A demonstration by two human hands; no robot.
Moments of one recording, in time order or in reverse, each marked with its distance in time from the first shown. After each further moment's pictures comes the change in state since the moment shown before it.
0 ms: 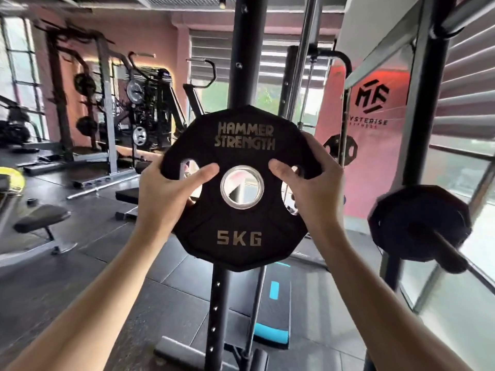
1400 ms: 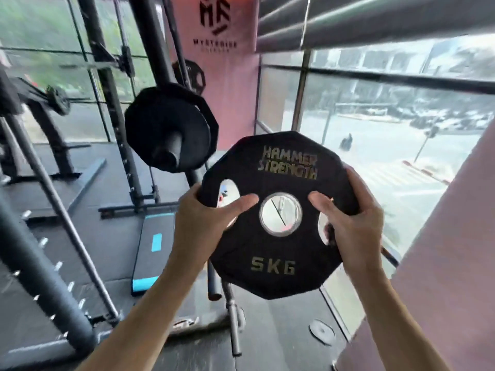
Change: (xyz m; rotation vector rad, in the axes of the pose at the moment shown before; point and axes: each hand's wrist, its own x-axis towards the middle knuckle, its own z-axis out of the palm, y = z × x) left_hand -0.357 0.047 0.446 -0.084 -0.564 -0.419; right_hand -0.148 0.051 -0.567 -0.283 0.421 0.300
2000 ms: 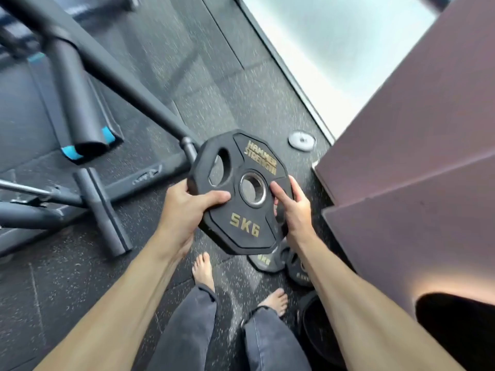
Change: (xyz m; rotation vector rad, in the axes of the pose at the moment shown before) left_hand -0.110 -0.425 0.134 0.140 -0.368 -0.791; right_hand -0.254 0.470 -0.112 0.112 0.248 1.188
